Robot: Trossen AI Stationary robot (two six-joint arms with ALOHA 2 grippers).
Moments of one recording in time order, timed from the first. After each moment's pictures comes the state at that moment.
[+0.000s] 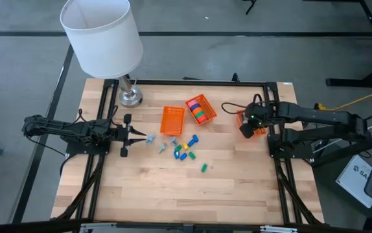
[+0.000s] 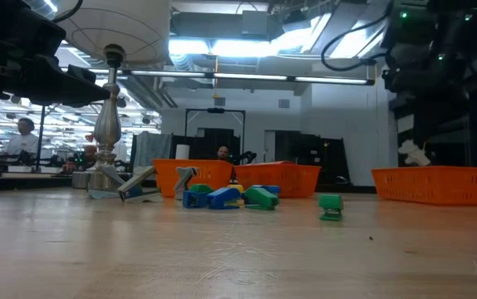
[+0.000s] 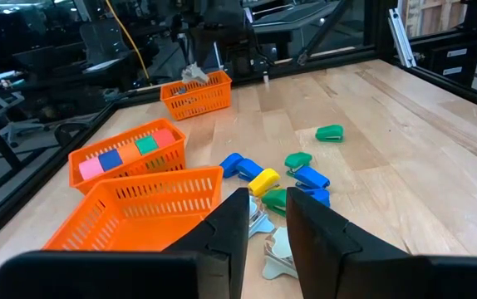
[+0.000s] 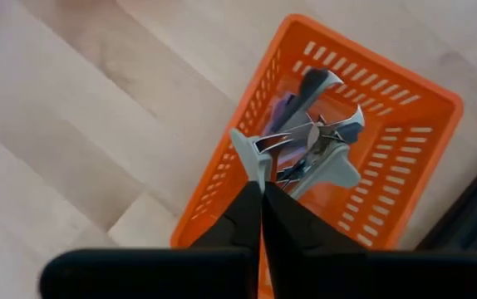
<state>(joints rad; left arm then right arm) -0.06 0.20 0.01 0.03 -0.09 0.16 -0.24 0.96 0.70 -1.01 0.19 0.59</state>
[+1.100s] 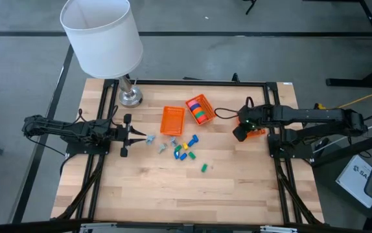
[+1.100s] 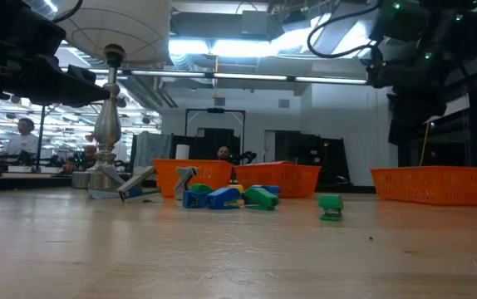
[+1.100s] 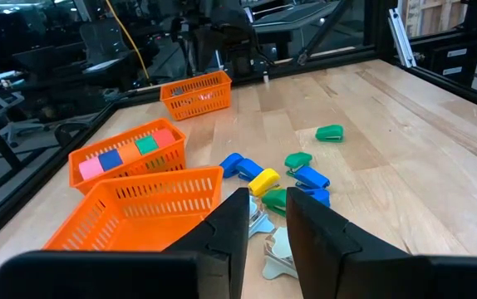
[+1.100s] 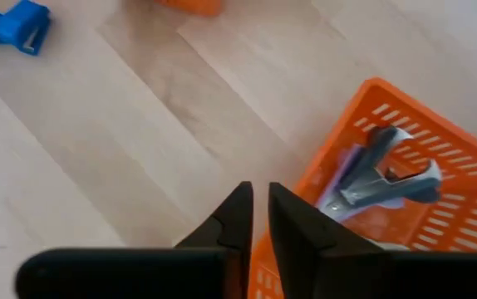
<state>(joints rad) -0.06 0.20 0.01 0.03 -0.09 0.16 -0.13 1.04 0.70 -0.83 0.22 0.57</state>
